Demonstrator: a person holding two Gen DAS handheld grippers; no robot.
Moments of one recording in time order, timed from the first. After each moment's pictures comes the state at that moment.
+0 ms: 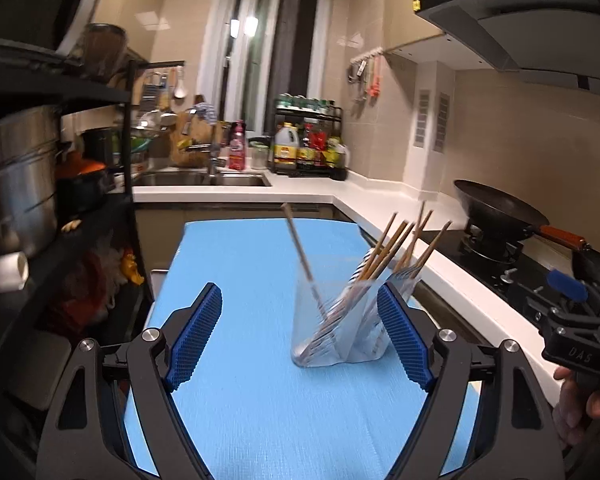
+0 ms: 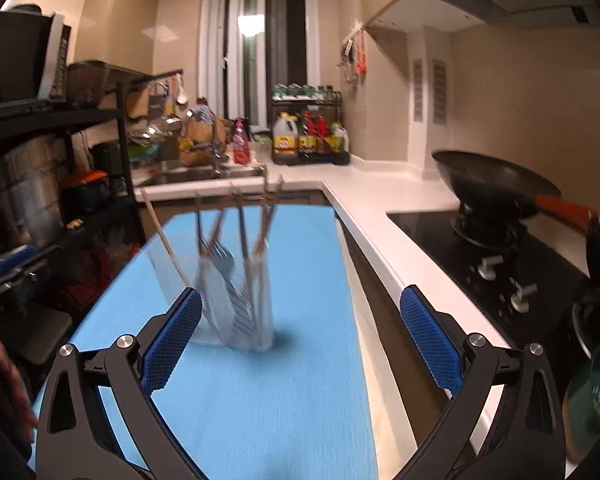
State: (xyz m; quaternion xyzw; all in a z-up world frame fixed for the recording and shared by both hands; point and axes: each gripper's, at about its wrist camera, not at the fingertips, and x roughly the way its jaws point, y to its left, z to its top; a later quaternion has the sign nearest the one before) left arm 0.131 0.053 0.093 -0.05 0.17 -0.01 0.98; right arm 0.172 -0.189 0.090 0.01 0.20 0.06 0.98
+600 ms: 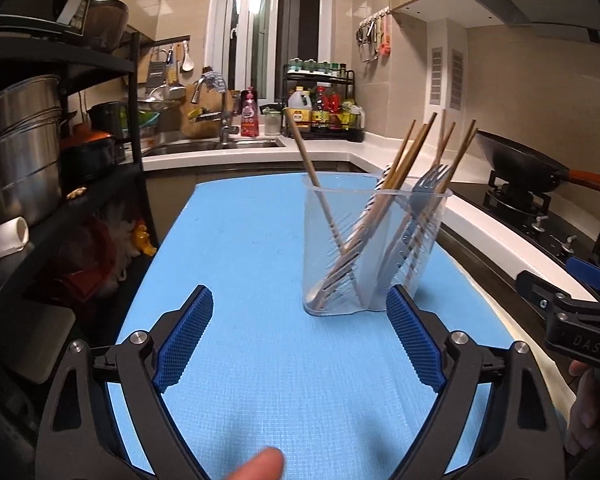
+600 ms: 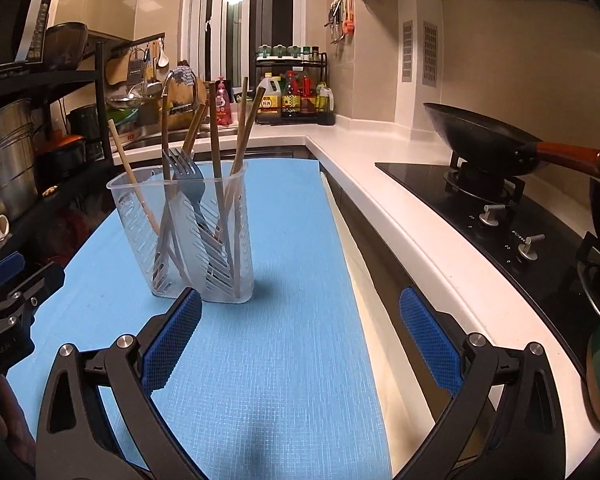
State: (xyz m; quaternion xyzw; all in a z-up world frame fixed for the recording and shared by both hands) left arm 0.144 0.038 0.031 -0.02 0.22 0.01 0.98; right arm 0.188 -0.181 0.040 0.00 0.25 0.03 0.97
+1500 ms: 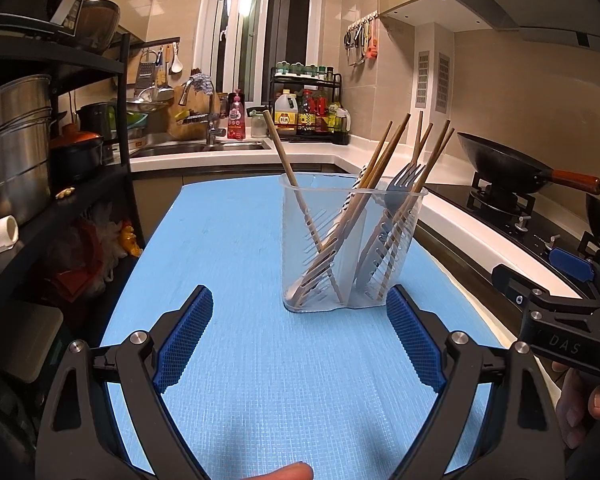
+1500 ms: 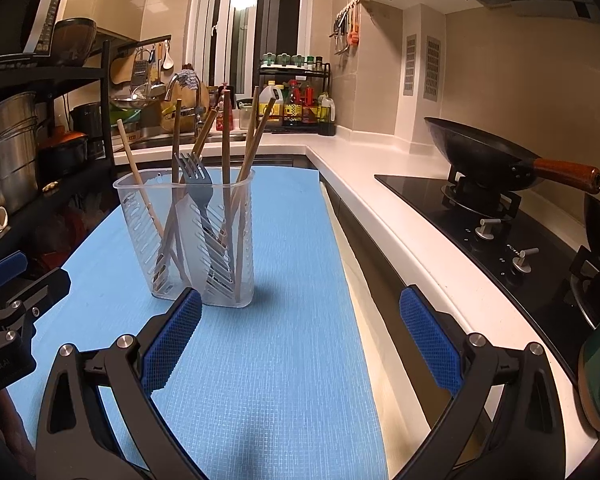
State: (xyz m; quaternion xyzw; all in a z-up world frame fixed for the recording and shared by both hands) left arm 0.135 0.026 0.028 -0.03 0.22 -0.01 0.98; right arm 0.183 -0.175 0.043 -0.01 0.23 0.03 0.97
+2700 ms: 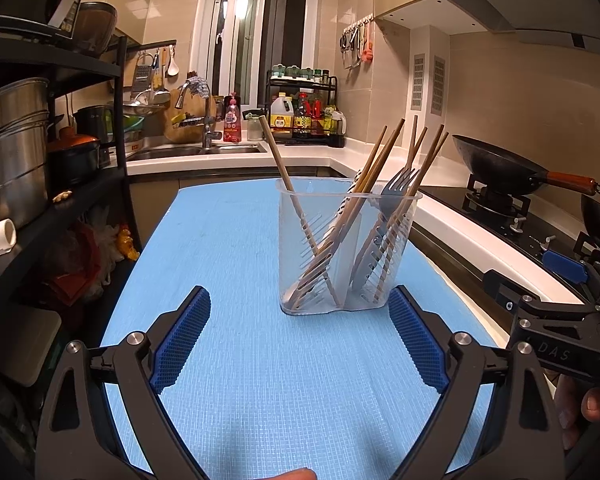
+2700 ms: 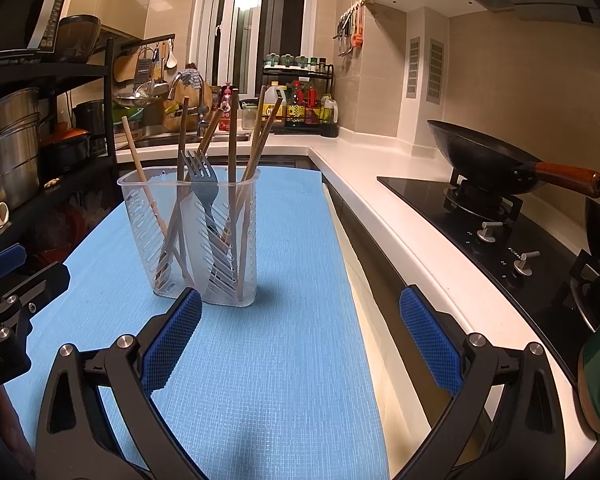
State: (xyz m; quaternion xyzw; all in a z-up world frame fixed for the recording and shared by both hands) left arm 0.136 0.024 0.032 -0.02 0.21 -0.02 0.98; right arm 0.181 -0.172 0.043 -0.02 0.23 0.03 0.97
